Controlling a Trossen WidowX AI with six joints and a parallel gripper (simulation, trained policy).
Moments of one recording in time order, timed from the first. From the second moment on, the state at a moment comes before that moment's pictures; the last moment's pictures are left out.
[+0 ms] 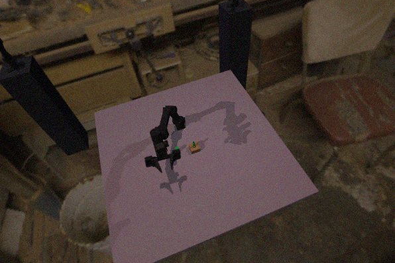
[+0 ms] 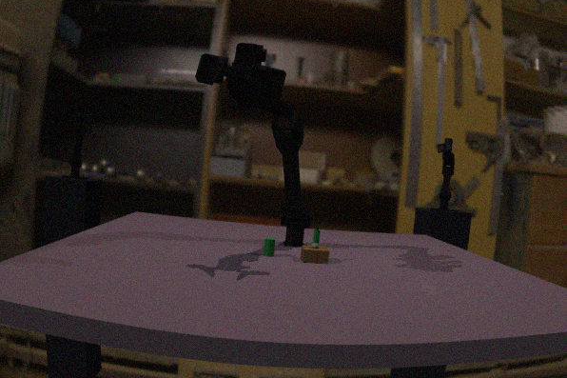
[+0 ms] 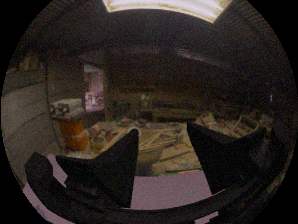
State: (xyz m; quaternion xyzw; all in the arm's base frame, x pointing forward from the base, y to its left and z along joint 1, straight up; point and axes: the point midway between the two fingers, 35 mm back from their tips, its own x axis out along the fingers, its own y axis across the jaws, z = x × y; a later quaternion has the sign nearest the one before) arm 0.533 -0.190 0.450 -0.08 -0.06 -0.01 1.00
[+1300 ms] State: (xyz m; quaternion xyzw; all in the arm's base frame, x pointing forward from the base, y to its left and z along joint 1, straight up) arm 0.460 -0.134 0.408 -0.02 0.16 0.00 0.99
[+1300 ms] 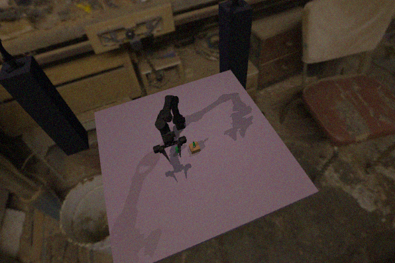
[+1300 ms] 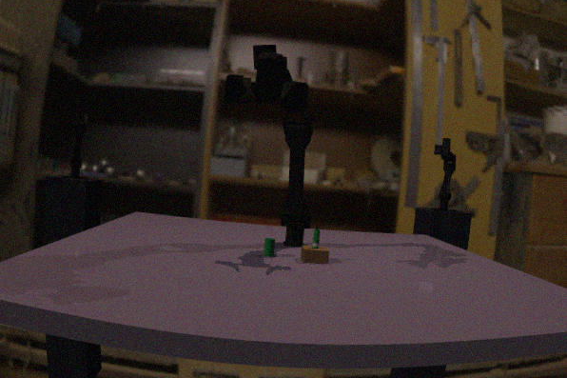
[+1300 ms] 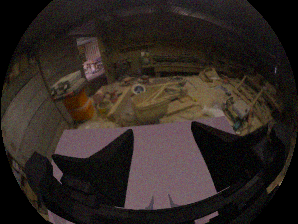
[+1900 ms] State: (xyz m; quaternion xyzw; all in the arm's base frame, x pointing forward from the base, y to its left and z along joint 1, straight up) arm 0.420 -0.116 0.372 0.01 0.26 0.01 0.97
